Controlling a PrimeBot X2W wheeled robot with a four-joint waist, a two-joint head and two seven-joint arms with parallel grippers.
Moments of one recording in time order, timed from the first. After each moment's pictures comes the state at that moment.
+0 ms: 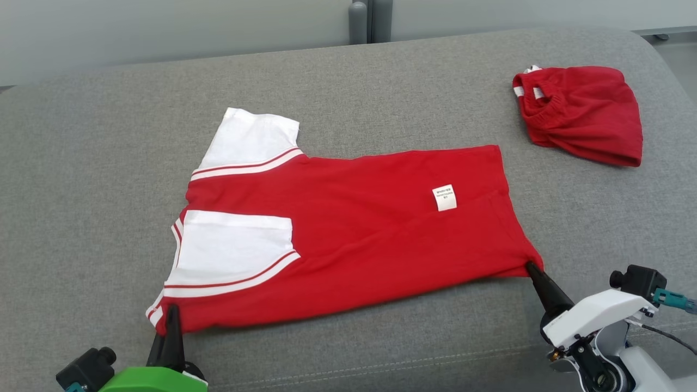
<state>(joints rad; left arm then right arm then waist) 0.04 0.03 -0.10 0.35 -0.83 -0.07 -0.25 -0.06 -0.20 0.26 0.40 1.01 0.12 -0.01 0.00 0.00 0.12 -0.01</state>
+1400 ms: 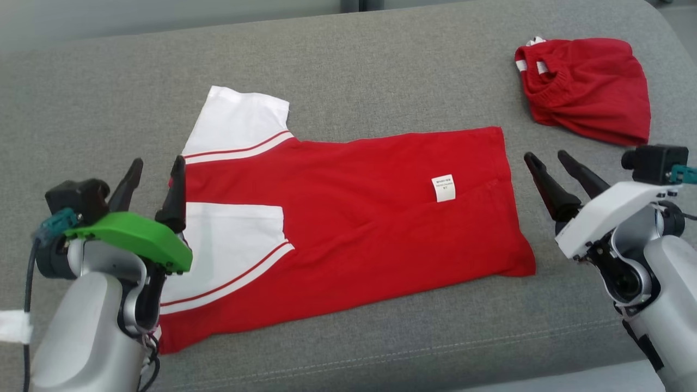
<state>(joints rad) -0.36 0.19 -0.24 0.32 -0.59 0.01 -0.08 -0.30 -0.38 0.36 0.24 0.76 0.04 0.07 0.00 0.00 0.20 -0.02</state>
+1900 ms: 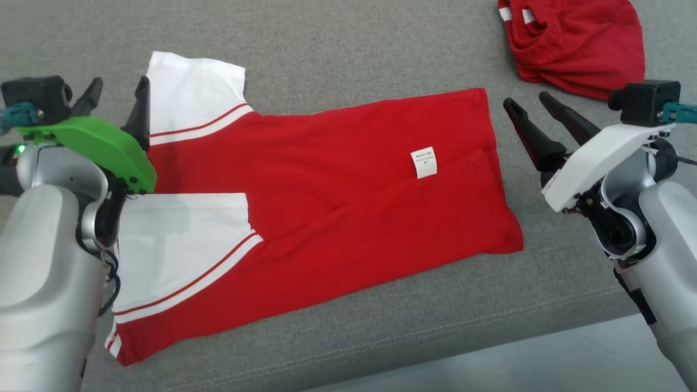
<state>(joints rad) -0.65 0.24 -0.27 0.45 -0.54 0.01 0.09 -0.46 -0.37 0.40 0.19 0.73 0.04 0.15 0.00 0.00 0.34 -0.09</state>
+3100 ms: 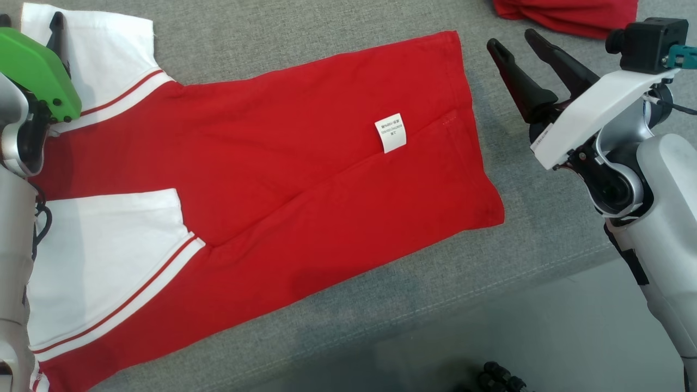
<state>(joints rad) -0.96 0.31 -0.27 0.73 -0.47 0.02 0.19 -0.61 -0.34 0.42 0.17 0.72 0.06 0.16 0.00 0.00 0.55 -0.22</state>
